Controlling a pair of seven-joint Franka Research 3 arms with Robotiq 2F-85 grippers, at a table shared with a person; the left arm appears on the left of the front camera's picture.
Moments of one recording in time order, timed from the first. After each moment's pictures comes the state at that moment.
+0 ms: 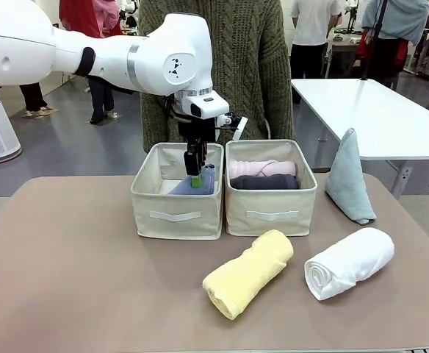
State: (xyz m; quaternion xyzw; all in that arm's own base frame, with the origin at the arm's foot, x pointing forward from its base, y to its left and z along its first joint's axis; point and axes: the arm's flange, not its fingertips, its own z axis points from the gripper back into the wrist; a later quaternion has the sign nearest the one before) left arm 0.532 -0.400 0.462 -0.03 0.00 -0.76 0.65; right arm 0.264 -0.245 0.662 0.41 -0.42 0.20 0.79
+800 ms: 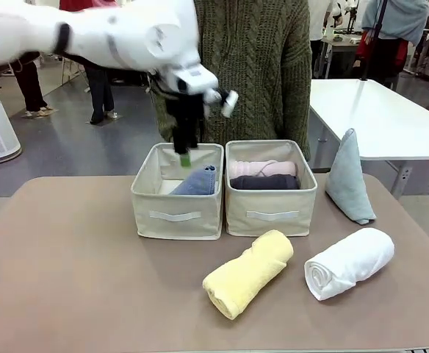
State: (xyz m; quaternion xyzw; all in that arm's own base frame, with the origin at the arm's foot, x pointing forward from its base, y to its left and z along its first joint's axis) left arm 0.526 -0.362 0.529 -0.03 -0.03 -0.75 0.66; right arm 0.264 -0.245 0.662 0.41 -0.42 0.20 0.79
